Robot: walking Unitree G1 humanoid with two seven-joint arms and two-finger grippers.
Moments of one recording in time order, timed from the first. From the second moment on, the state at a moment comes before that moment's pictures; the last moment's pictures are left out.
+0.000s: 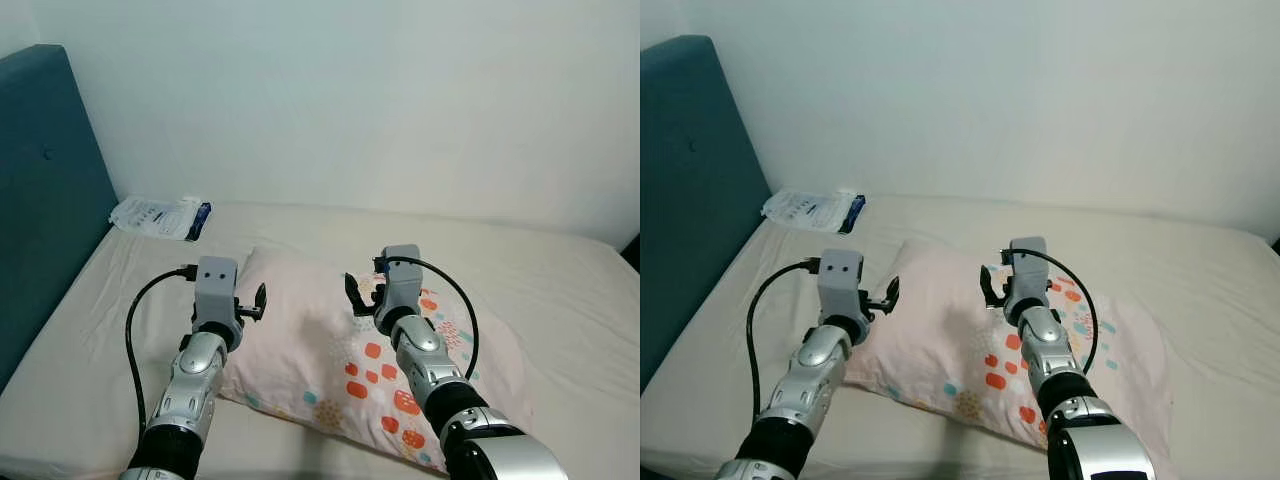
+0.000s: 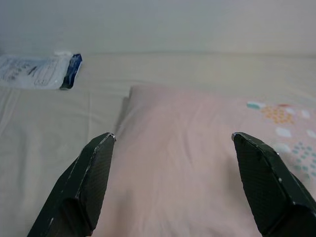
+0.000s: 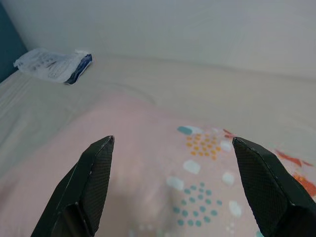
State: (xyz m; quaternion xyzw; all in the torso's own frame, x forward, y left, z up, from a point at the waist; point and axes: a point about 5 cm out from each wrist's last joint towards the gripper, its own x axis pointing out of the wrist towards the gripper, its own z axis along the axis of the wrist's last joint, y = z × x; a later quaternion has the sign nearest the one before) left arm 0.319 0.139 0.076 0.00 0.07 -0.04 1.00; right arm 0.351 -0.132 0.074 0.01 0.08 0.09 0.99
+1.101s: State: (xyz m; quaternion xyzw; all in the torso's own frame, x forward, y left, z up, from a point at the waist) left arm 0.315 0.132 0.069 0.02 0.09 -0.09 0.99; right arm 0.346 -0.135 0.067 0.04 0.09 0.07 0.99
